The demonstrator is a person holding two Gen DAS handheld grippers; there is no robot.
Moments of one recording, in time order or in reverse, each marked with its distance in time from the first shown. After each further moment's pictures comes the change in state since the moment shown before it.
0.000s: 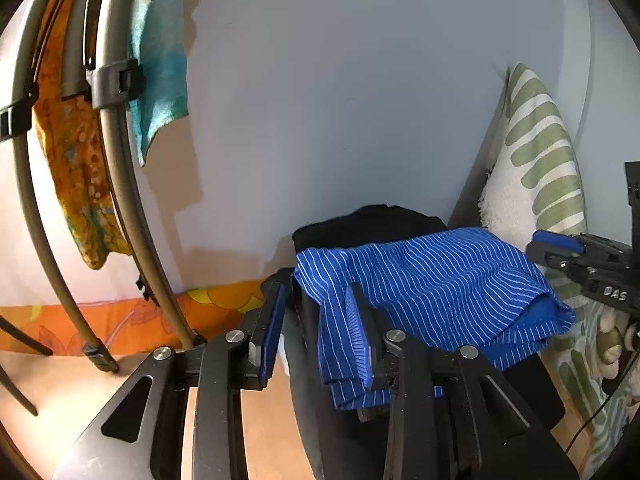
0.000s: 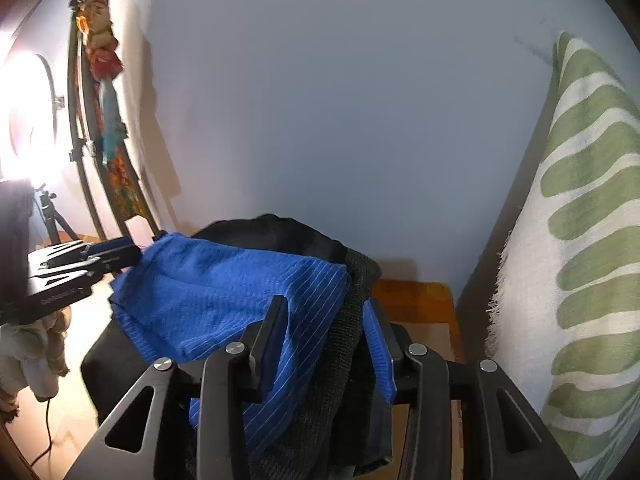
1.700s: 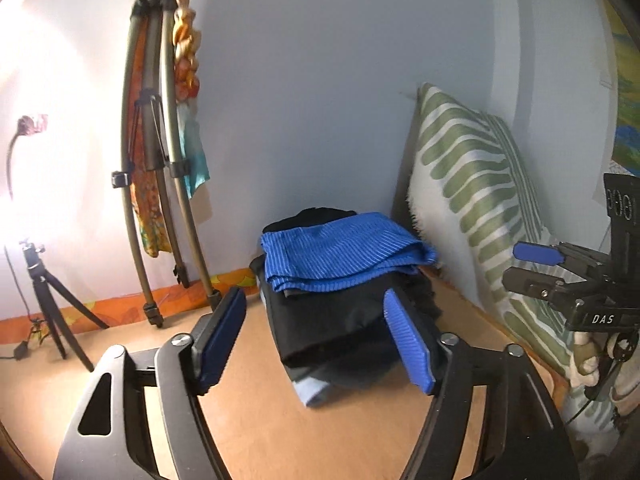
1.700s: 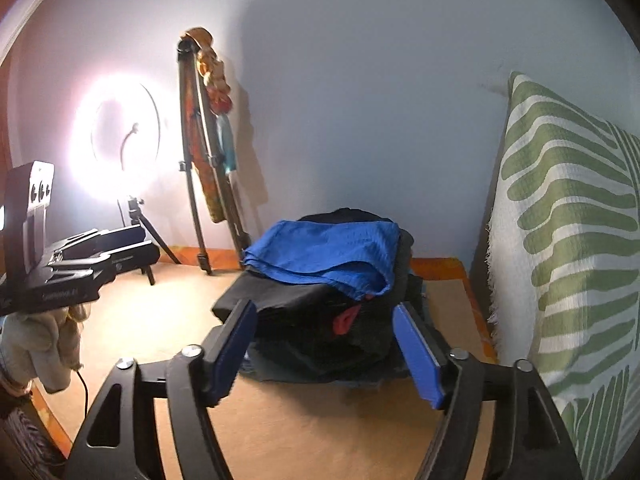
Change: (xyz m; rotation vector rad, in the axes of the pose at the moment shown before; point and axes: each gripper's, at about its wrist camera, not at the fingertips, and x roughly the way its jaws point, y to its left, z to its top) left arm -0.181 -0.056 -0.049 0.131 -0.105 -0.019; right arm -0.163 0.064 -0.079 0.050 -0.121 0.073
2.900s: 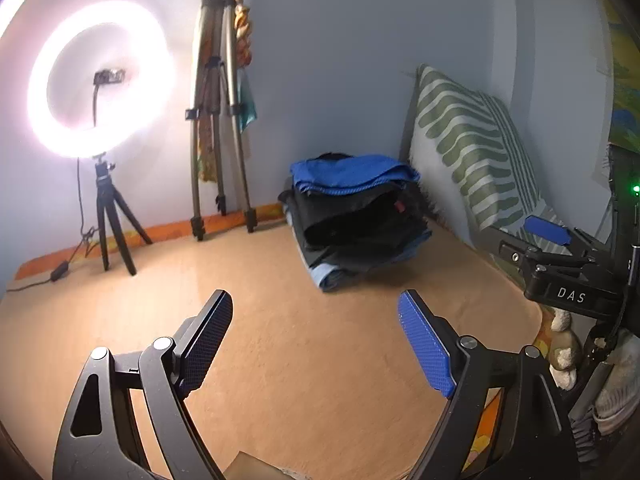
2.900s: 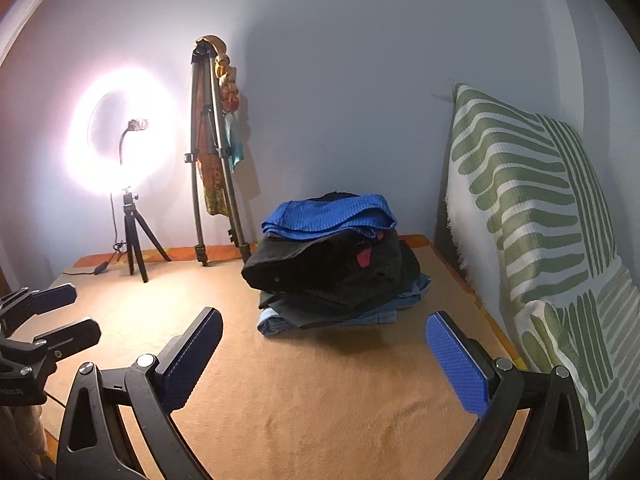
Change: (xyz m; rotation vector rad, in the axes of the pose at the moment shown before) left arm -0.106 -0.002 -0.108 -0.036 0.061 0.079; right arm -0.061 0.104 -0.084 0.081 -0.078 -0.237
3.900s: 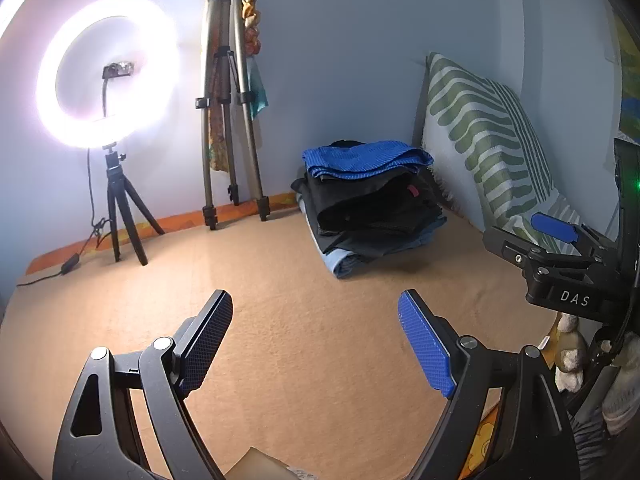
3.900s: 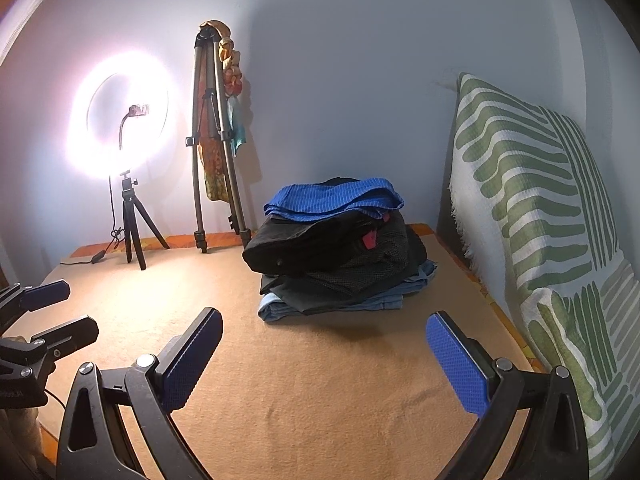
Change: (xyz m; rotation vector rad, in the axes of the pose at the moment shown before) left arm 0.004 0.001 -0.012 0.012 0.010 0.049; right arm 0.010 0.008 -0.017 -0.008 0.024 0.009
